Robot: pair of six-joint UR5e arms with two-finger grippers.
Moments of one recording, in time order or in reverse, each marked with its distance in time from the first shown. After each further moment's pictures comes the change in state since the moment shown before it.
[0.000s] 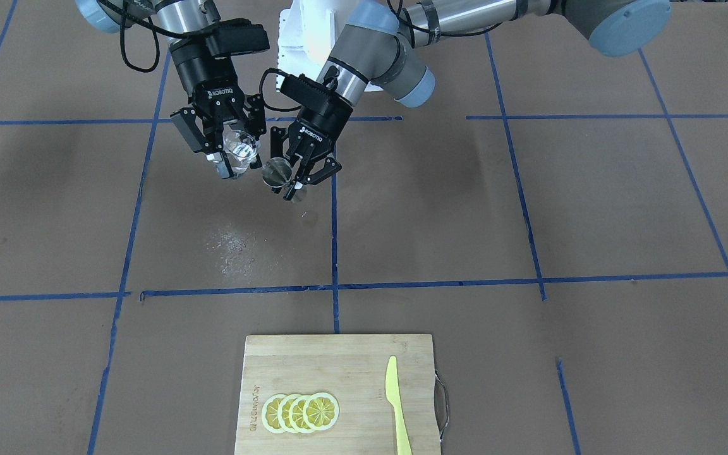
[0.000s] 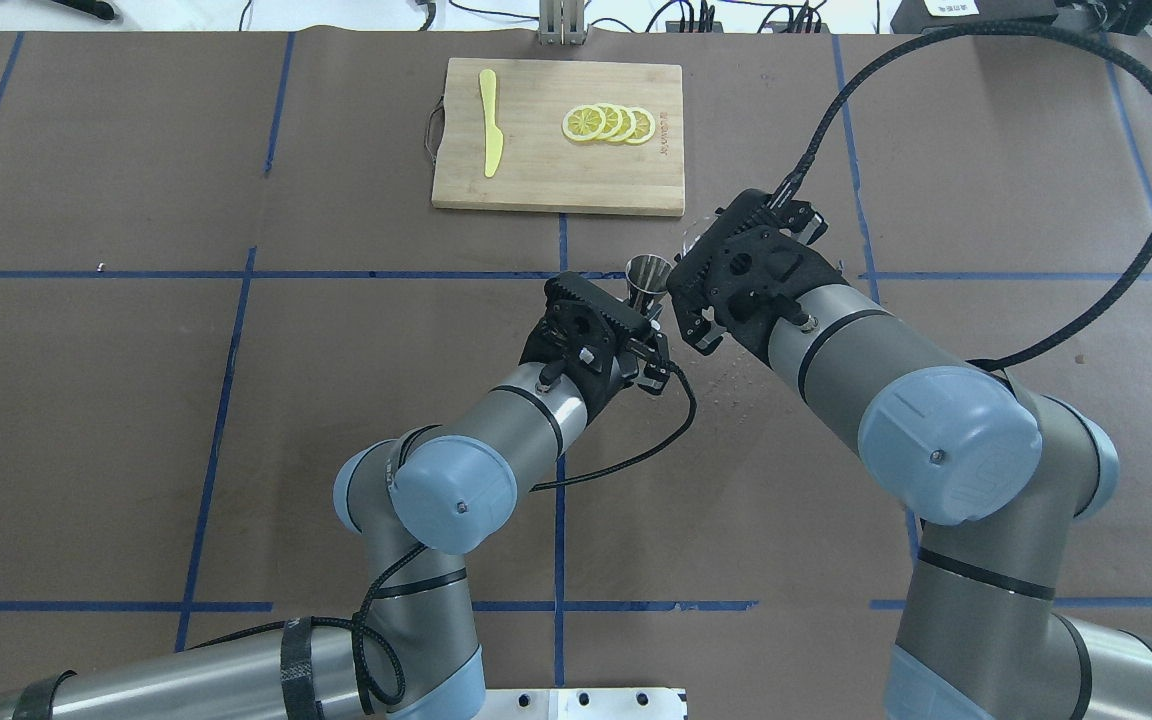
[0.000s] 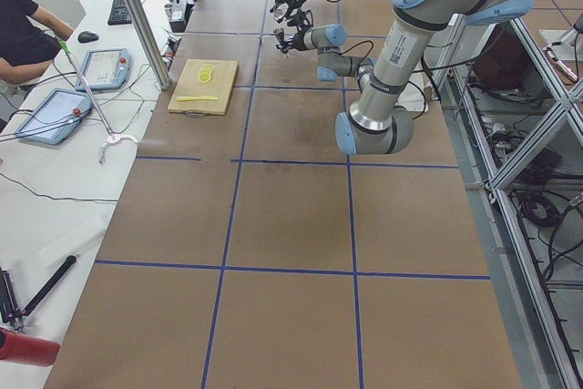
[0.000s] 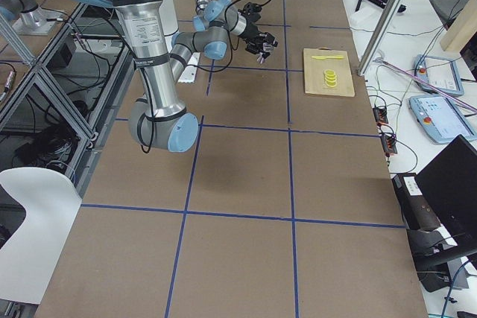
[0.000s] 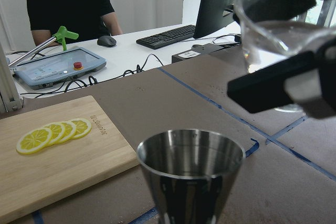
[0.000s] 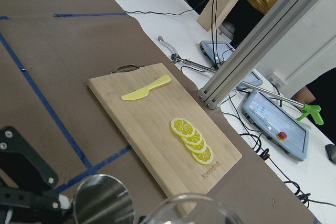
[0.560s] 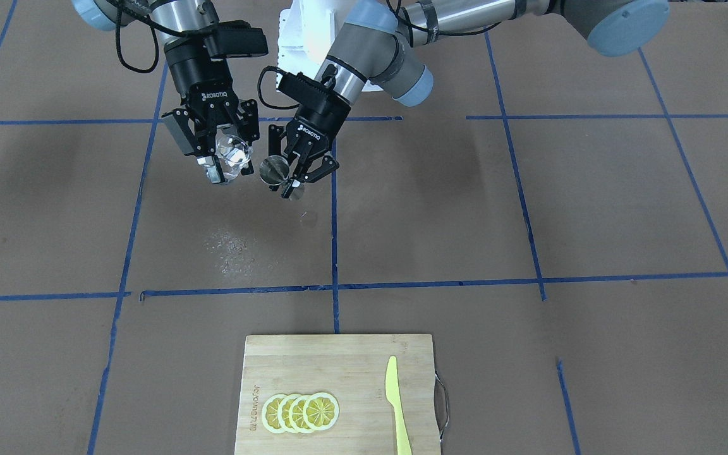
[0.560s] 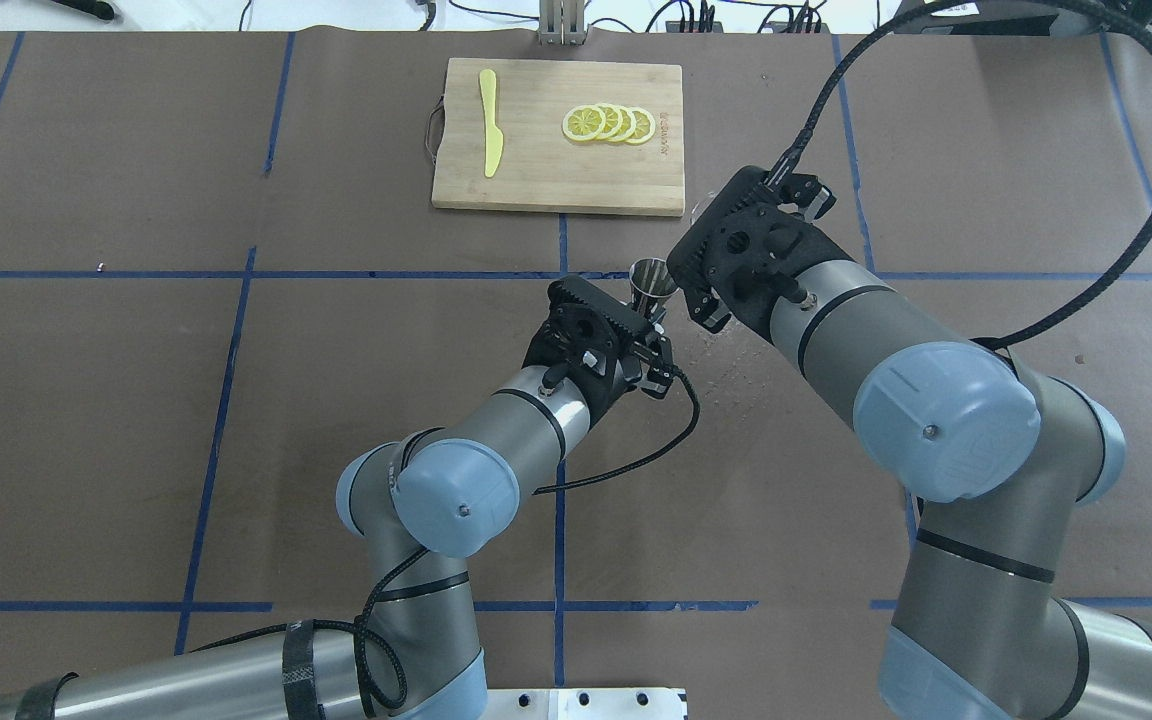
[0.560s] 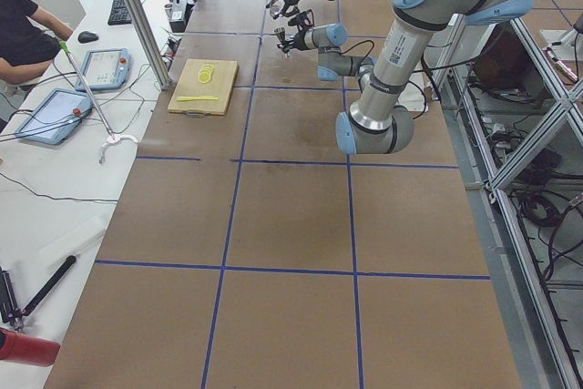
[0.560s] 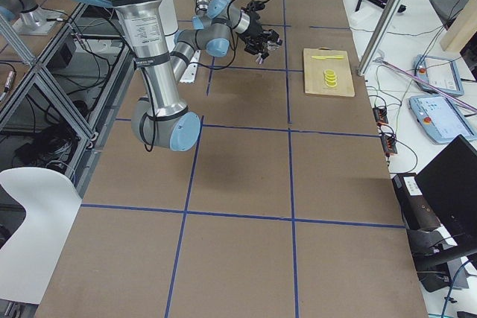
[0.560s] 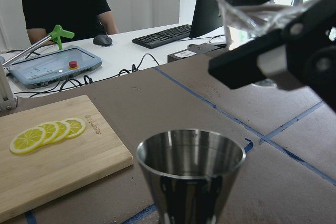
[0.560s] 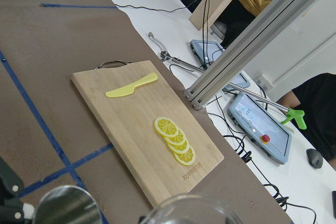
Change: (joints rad) left arm 0.004 -0.003 0.000 -0.001 -0.002 0.000; right arm 0.027 0.036 0.001 -0.063 -0.012 -0.056
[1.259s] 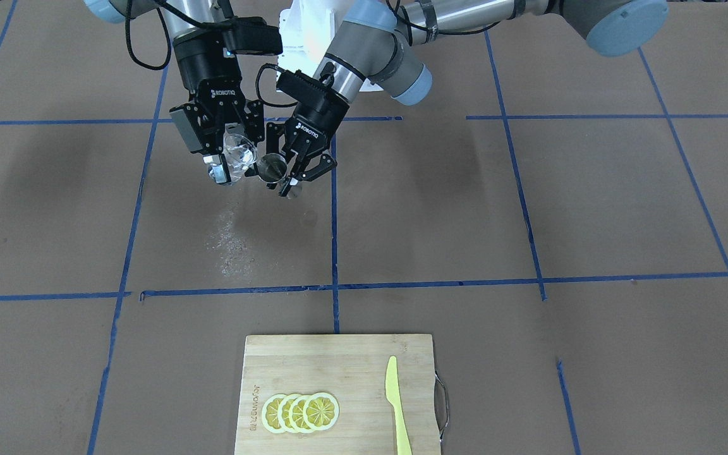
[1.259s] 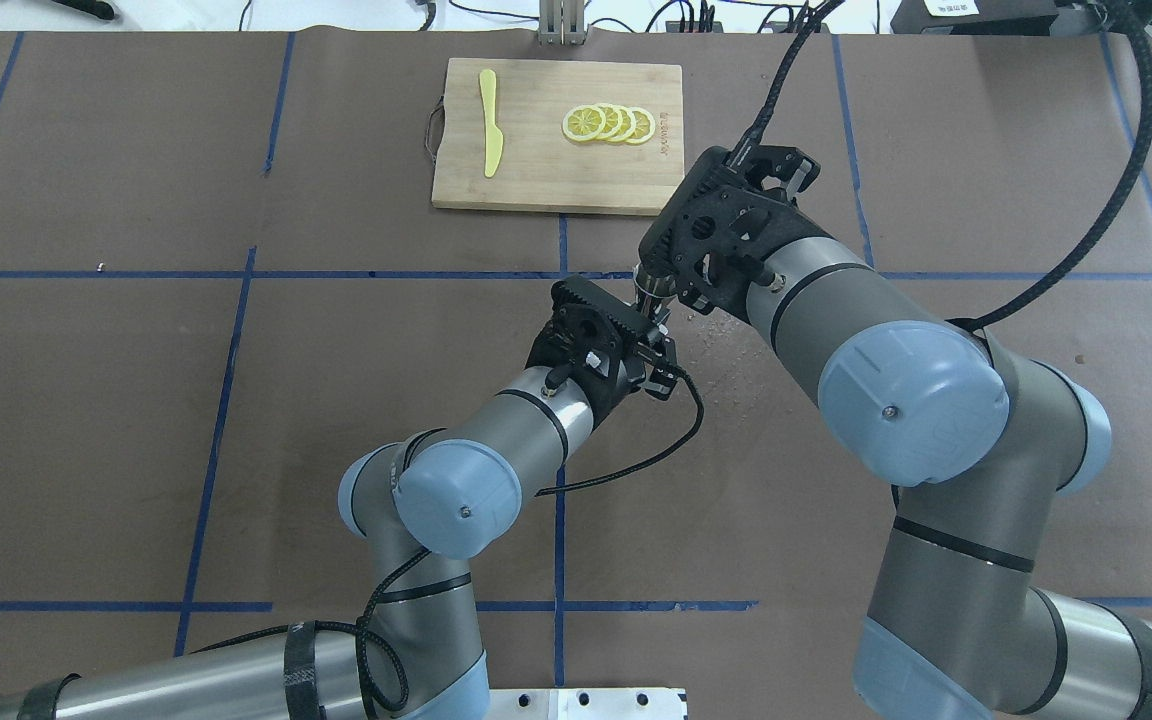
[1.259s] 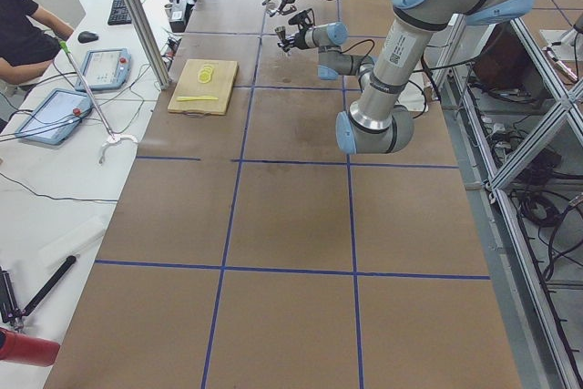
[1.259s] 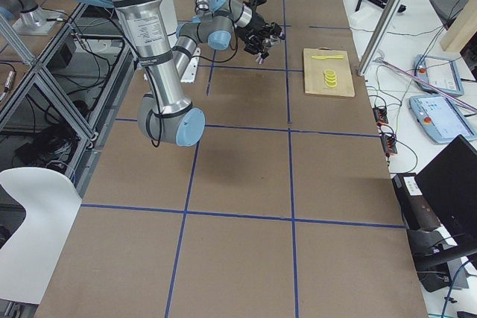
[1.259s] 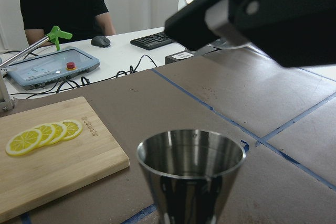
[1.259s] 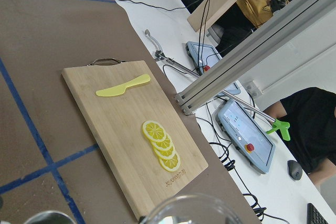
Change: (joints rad) left arm 0.001 -0.003 -0.003 0.000 -0.004 0.000; right arm 0.005 0.048 -0.004 -0.073 -0.036 -0.088
